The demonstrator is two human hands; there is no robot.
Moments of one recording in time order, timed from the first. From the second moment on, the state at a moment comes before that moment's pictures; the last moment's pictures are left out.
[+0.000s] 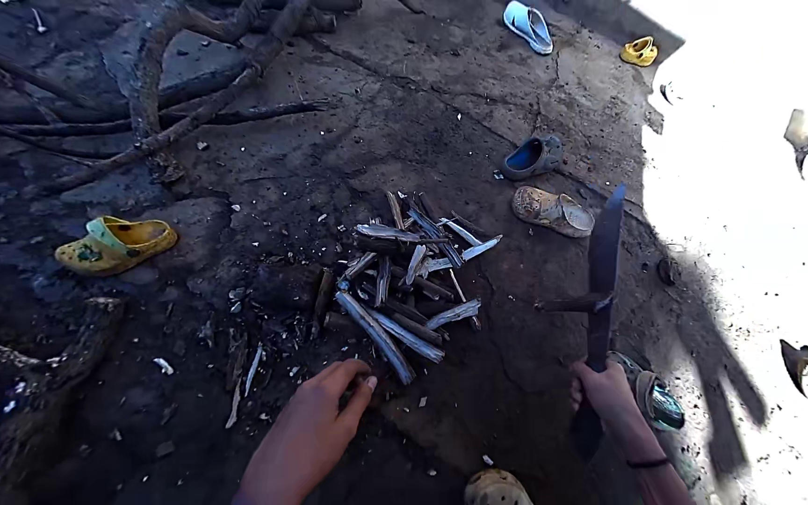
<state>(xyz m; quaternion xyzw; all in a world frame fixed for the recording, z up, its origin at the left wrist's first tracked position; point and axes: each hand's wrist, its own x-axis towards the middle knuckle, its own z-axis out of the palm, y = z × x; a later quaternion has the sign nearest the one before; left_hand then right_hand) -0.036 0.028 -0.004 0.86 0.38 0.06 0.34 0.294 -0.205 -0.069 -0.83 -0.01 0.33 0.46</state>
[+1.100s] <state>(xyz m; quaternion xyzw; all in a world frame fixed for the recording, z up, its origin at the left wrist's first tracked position) -0.017 0.020 -0.020 0.83 0.34 -0.06 0.44 0.304 -0.220 -0.014 -0.92 -0.10 0.12 0.37</state>
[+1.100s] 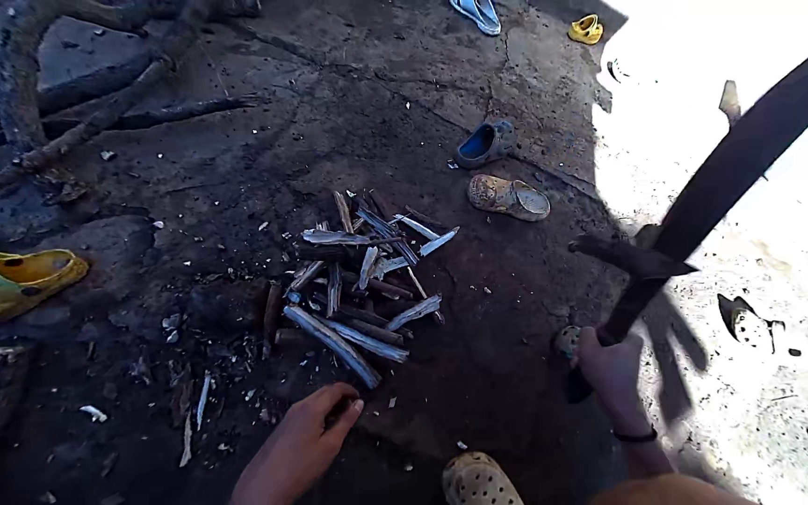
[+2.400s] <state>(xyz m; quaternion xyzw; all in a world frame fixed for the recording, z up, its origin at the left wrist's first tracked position) 0.223 -0.059 -0.064 0.81 0.26 0.09 0.52 0.271 -0.193 -0.085 -0.92 -0.06 0.35 0.15</state>
